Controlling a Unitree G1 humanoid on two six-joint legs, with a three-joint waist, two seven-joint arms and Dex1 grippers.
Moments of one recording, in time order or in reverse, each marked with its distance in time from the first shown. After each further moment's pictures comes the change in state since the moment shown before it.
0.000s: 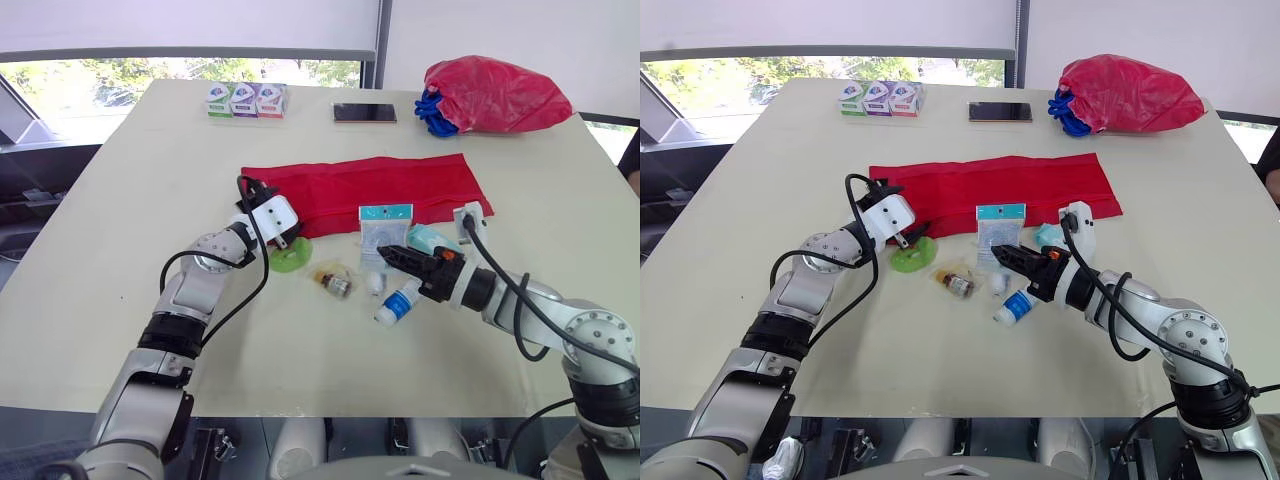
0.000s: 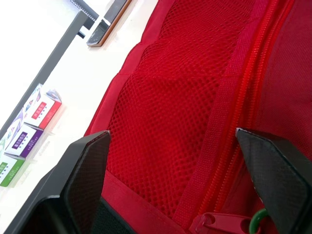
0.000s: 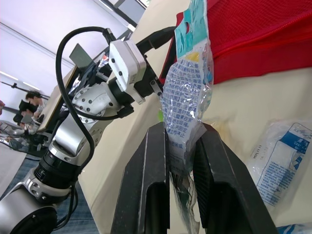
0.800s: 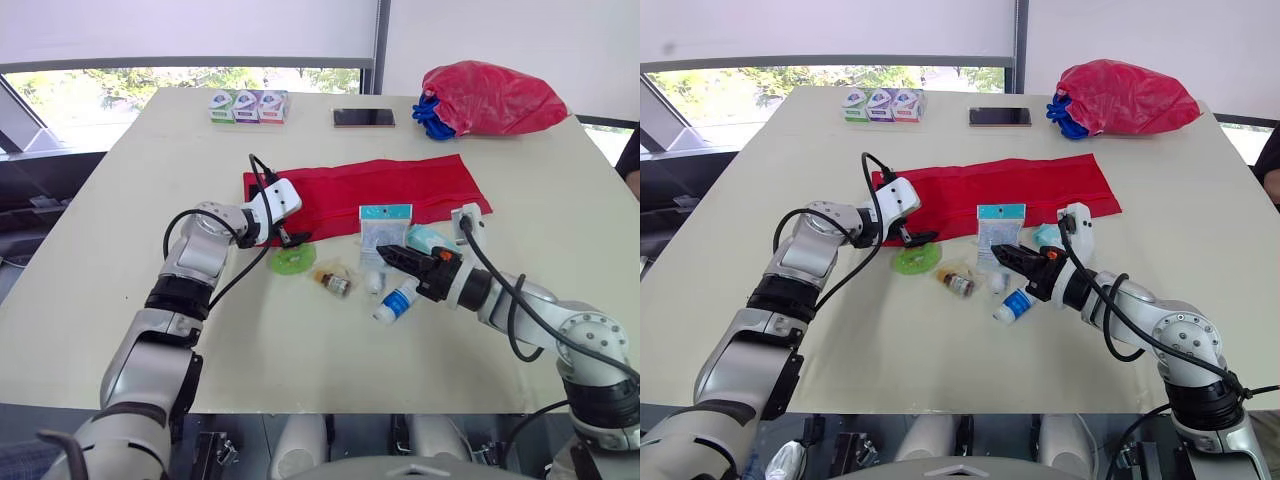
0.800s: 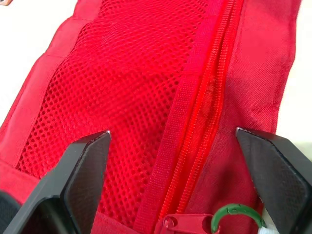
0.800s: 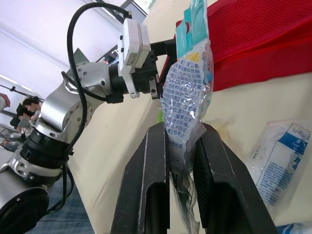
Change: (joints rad) left arm -0.232 -0.004 -0.062 0.196 -0.080 0.263 -0.393; right arm 0.007 0.038 0.000 0.005 -0.063 0.000 0.015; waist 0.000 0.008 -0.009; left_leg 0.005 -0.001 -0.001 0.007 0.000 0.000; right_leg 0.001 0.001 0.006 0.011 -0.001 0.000
